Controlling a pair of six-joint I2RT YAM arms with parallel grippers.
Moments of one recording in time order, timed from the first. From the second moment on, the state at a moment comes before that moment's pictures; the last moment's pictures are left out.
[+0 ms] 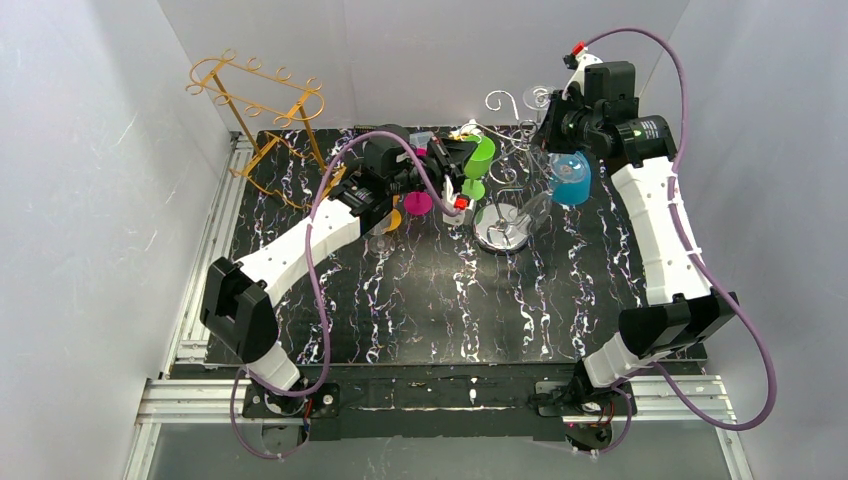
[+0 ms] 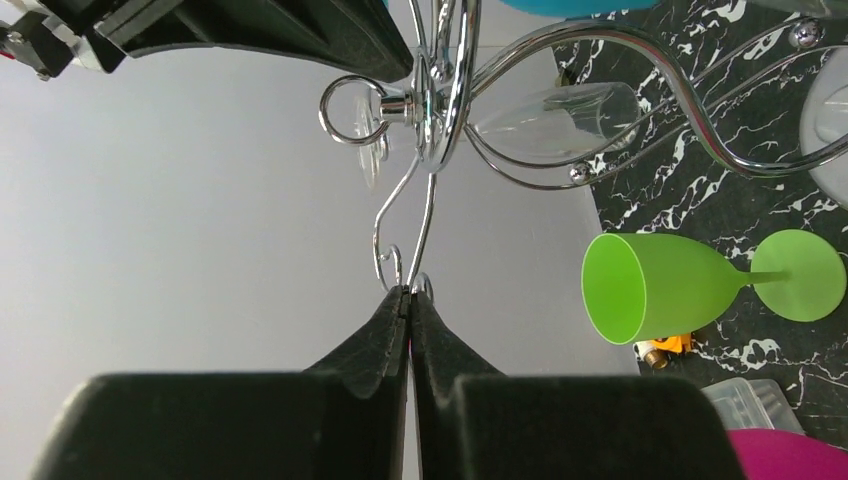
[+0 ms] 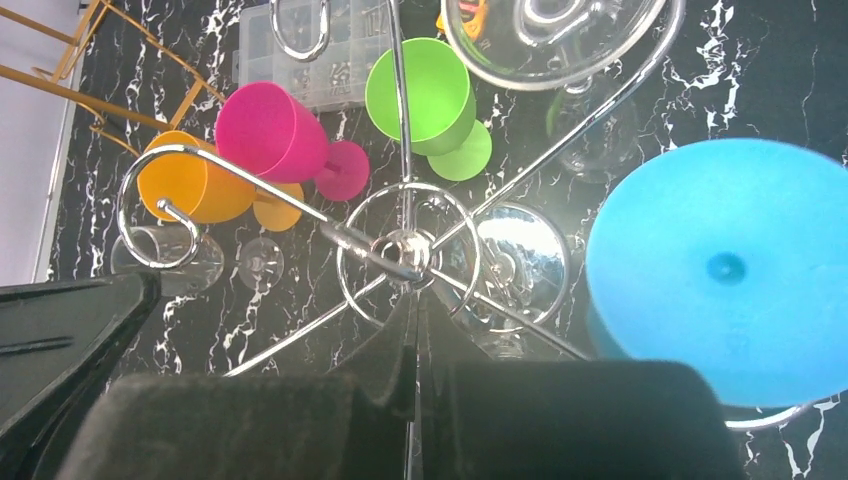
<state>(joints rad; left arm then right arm) -0.67 1.63 1.45 0.03 0.55 1.58 0.25 1.56 1.93 -0.94 -0.15 0.26</state>
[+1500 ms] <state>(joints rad) 0.02 1.02 1.41 -0.89 0.17 0.15 1.10 1.95 2.31 -1.01 0.20 0.15</state>
